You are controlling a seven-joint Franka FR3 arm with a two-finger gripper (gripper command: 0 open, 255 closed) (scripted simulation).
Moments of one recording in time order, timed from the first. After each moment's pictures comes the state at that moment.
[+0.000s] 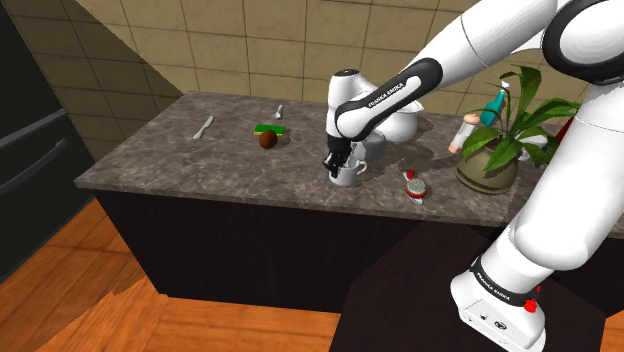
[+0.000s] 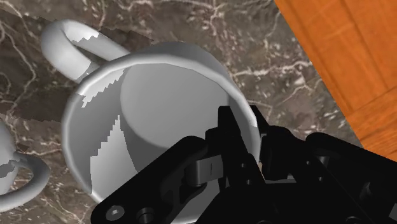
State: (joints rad) arm 0.01 0.16 0.14 -2.25 -0.11 2.37 0.08
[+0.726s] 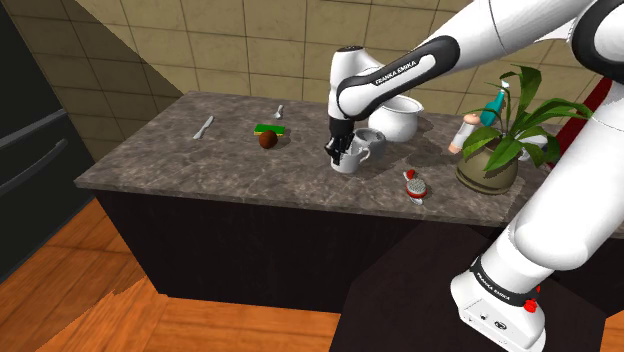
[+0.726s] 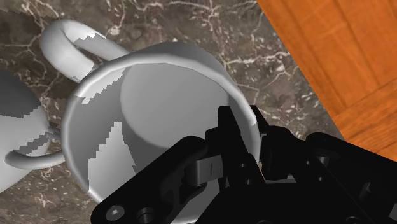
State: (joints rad) arm 0.01 0.06 0.14 -2.20 -0.08 2.24 0.06
